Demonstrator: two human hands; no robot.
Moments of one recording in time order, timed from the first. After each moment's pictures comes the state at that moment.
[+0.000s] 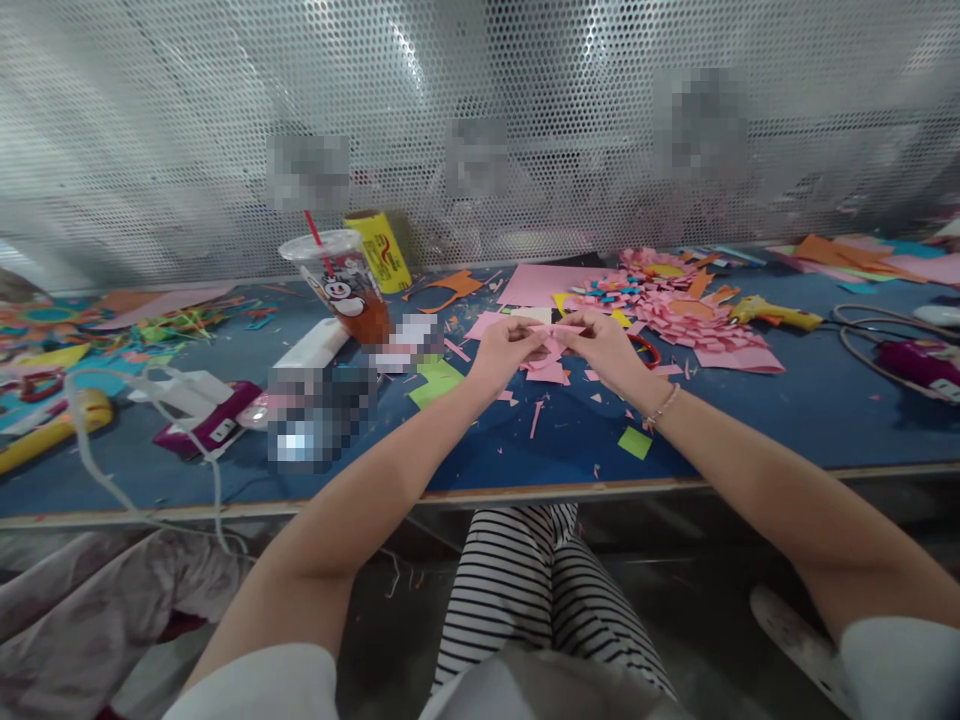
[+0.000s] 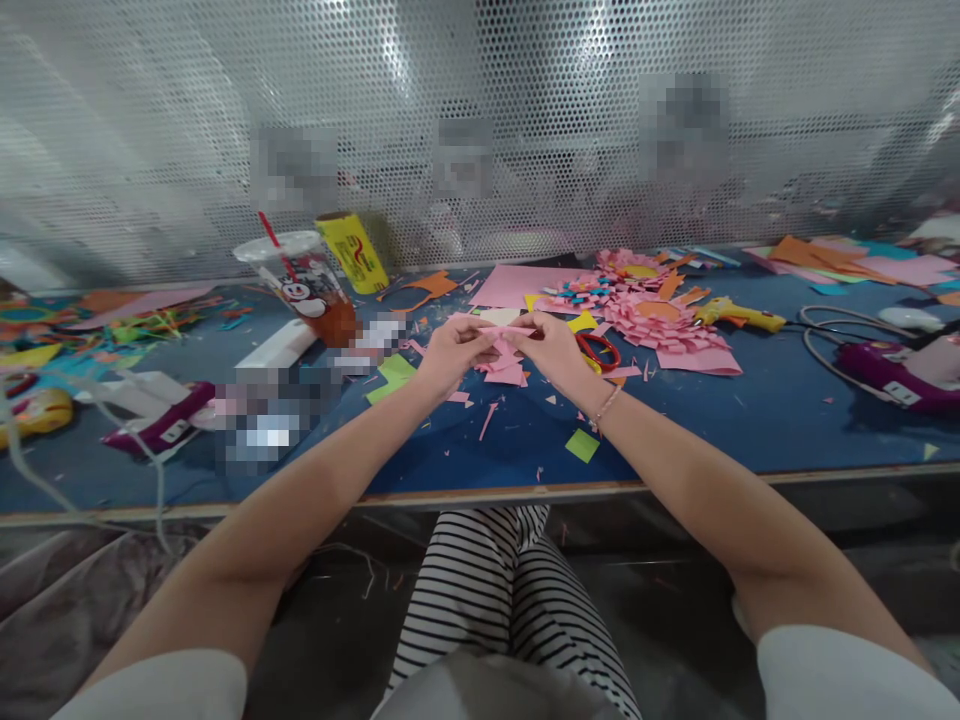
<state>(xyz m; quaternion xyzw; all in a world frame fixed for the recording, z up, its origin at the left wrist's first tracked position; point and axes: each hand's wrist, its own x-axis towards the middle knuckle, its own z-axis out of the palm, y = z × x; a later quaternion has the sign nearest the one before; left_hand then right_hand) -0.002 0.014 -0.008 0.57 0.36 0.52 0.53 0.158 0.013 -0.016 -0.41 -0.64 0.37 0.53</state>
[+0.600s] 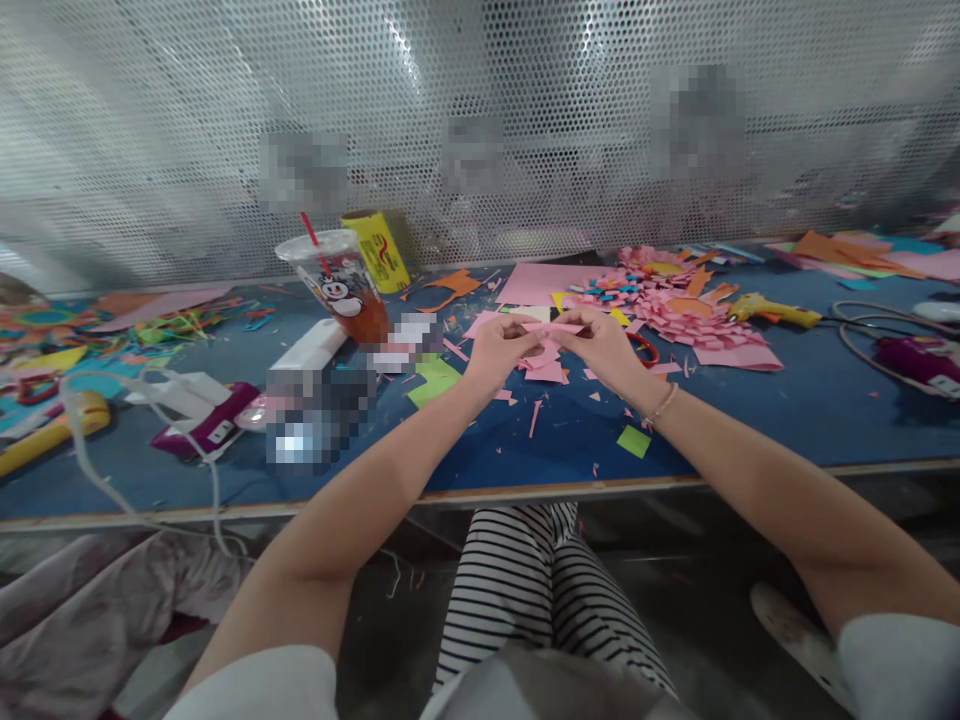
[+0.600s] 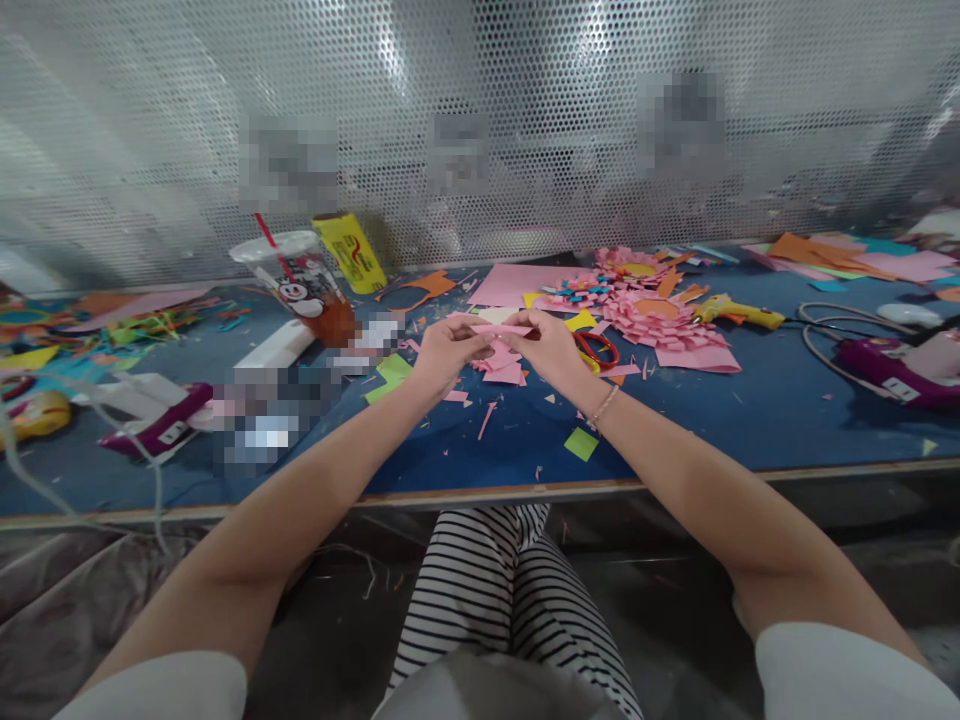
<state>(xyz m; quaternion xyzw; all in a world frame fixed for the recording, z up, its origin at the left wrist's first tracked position) -0.002 0.014 -0.007 0.55 0.36 0.55 0.51 0.158 0.007 -0.010 -0.41 -0.68 0.31 0.52</state>
